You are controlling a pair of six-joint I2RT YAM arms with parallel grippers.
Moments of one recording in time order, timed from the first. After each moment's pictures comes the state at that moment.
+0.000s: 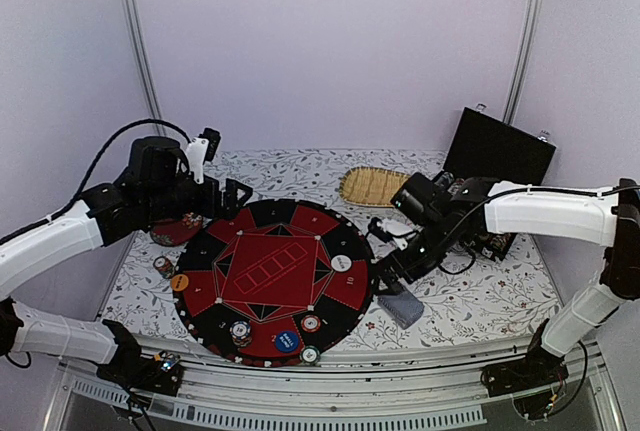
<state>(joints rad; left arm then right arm) -0.61 1.10 0.91 -0.28 -0.10 -0.23 0.83 1.55 1.16 -0.75 -0.19 0.21</state>
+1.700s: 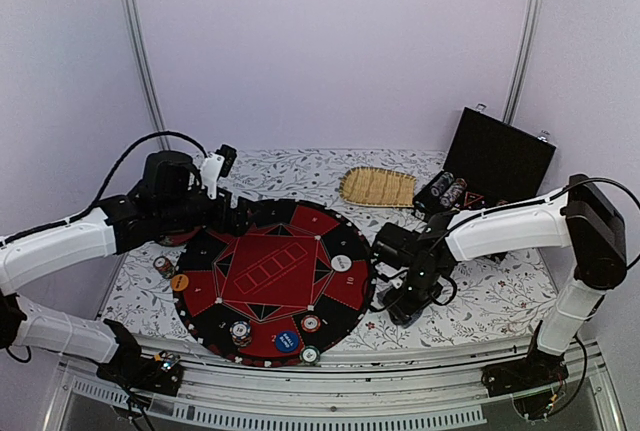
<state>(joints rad) -0.64 1.15 0.81 -0.14 0.01 -0.14 0.98 1.74 1.04 -0.79 0.01 0.33</state>
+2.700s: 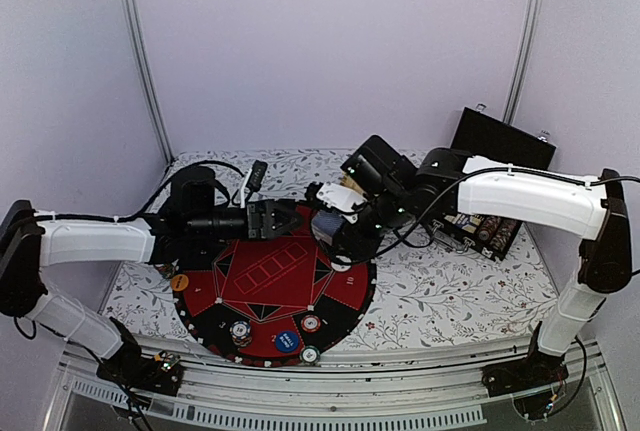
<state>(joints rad) -0.68 1.38 0.70 0.39 0.53 -0.66 1.04 1.71 1.52 -0.76 0.04 -0.11</state>
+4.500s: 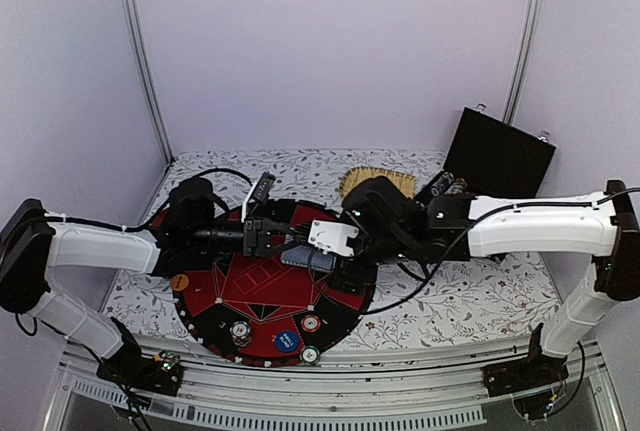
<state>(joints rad) -0.71 1.41 0.61 0.62 0.75 -0.65 1.15 1.65 1.29 -0.46 0.20 -0.41</state>
